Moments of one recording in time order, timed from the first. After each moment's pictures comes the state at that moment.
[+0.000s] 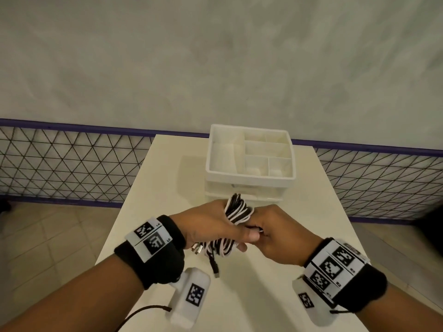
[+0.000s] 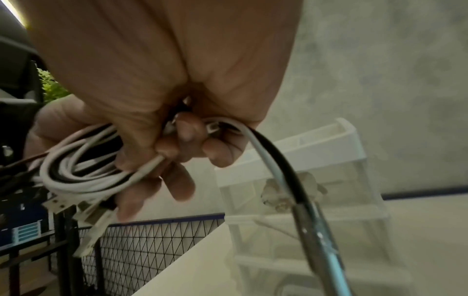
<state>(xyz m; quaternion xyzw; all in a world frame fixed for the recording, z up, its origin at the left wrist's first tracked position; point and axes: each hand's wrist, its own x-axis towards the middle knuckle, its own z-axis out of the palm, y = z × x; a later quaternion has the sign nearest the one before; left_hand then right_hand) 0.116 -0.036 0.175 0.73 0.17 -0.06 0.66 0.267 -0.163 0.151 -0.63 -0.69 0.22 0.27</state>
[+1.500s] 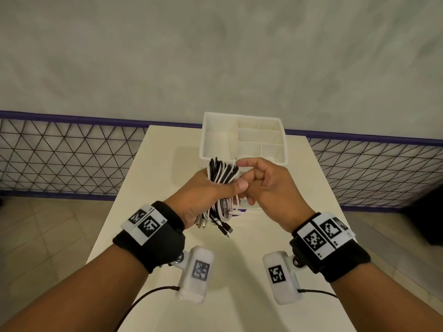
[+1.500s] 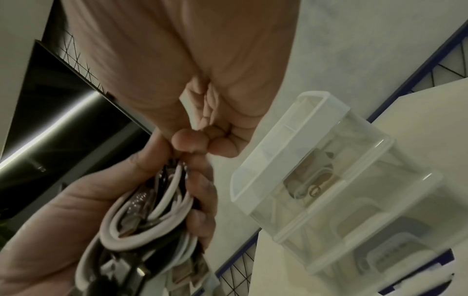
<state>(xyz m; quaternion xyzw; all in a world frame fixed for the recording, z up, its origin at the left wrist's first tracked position) 0.122 -0.050 0.178 0.63 0.25 0.15 0.72 0.255 -0.154 0.177 -0.66 -0.40 0.32 0.55</state>
